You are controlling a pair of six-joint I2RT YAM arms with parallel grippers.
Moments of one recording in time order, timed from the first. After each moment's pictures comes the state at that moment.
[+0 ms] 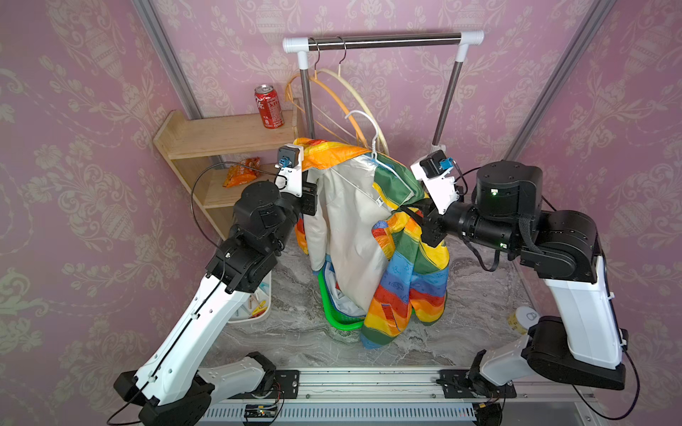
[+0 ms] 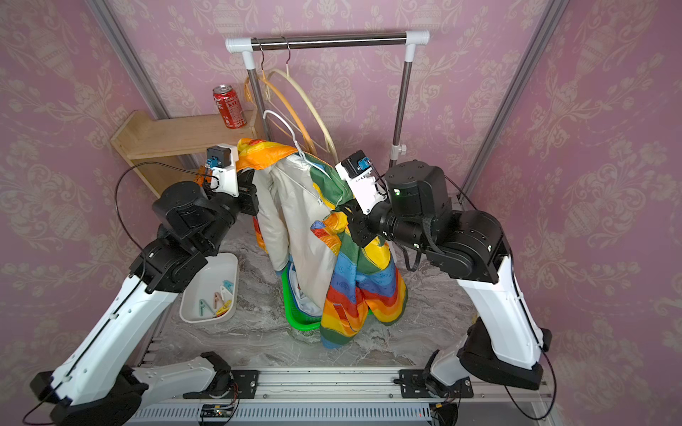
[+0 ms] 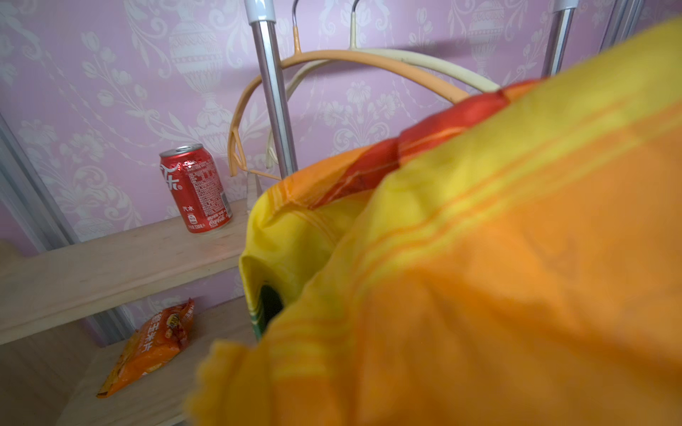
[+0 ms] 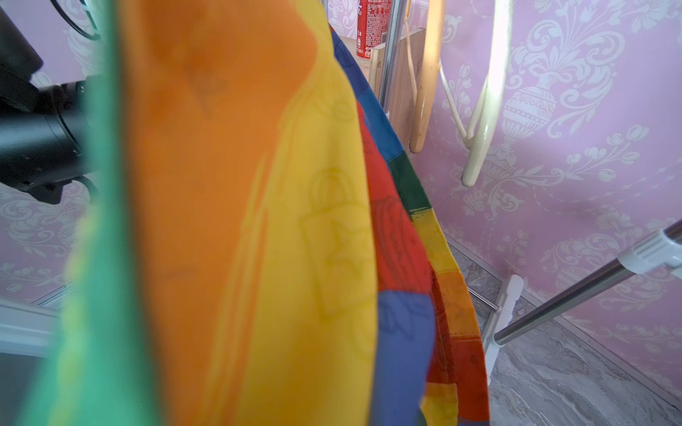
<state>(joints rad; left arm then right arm) -0.57 1.17 1.60 -0.36 -0.38 0.12 0.88 1.49 2.39 -1.25 0.14 0.00</state>
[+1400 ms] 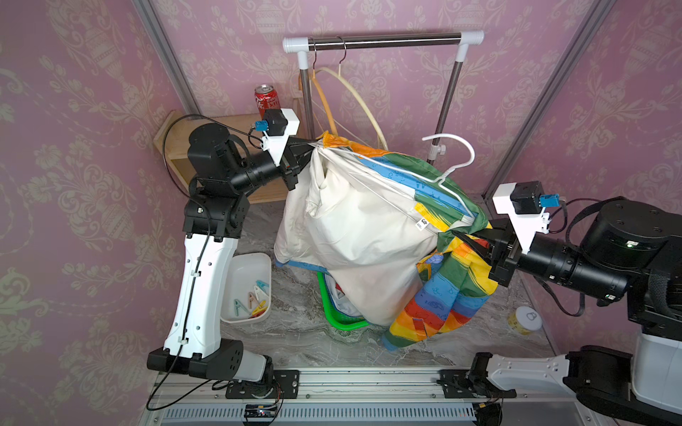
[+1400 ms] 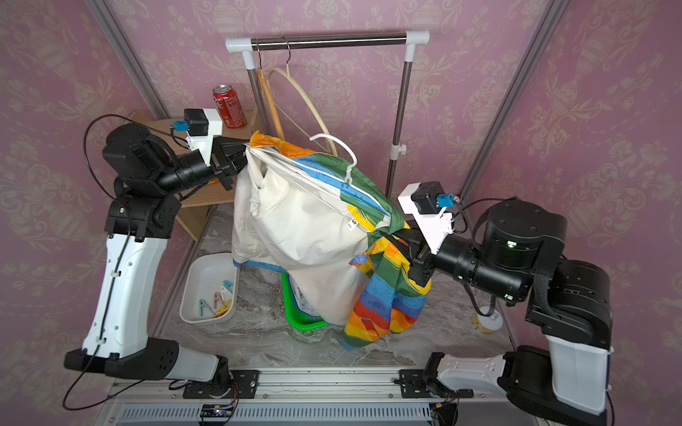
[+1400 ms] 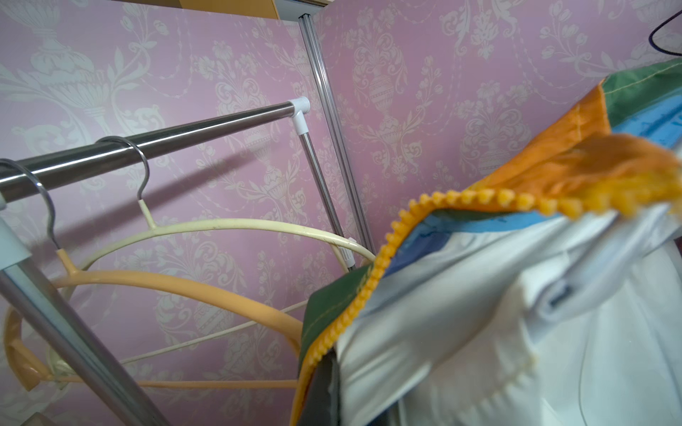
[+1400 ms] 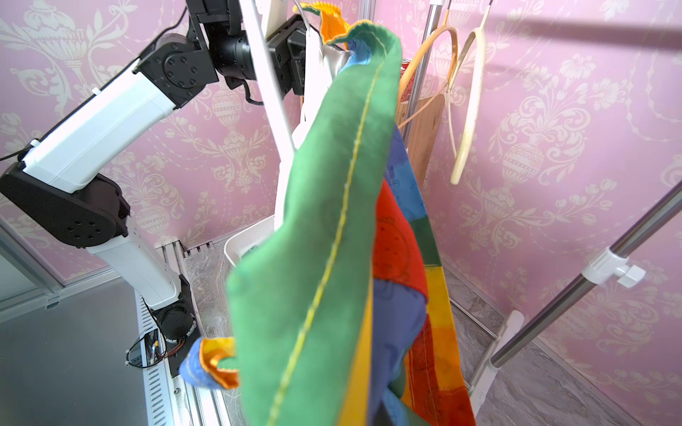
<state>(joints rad) -0.11 1.46 2.01 -0.39 0.90 0.15 0.97 1.15 2.20 -1.24 0.11 -0.08</state>
